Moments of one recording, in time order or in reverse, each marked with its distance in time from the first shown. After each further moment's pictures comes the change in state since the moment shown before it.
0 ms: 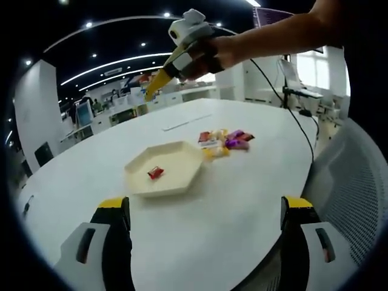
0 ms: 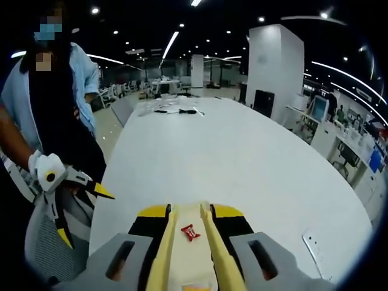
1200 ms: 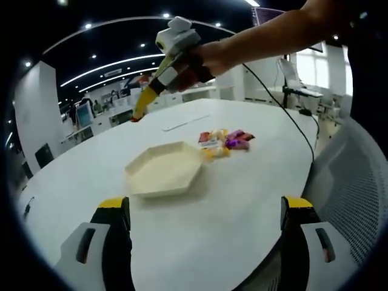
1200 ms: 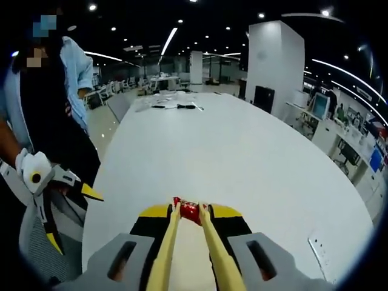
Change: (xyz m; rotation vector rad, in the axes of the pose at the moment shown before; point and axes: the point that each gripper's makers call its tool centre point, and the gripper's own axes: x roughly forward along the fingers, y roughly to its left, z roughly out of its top) left arm -0.001 -0.001 0.002 0.006 -0.002 0.004; right arm 0.046 0.000 -0.001 0.011 0.026 0.005
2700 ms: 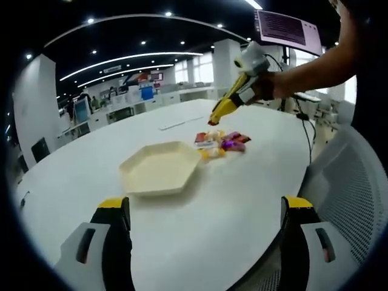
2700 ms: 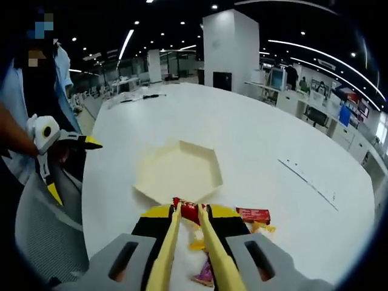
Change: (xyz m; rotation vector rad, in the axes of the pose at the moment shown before) left arm 0.000 -0.006 -0.002 -0.035 0.002 -0.033; right arm -0.113 0.006 -0.121 0.172 0.025 -0.219
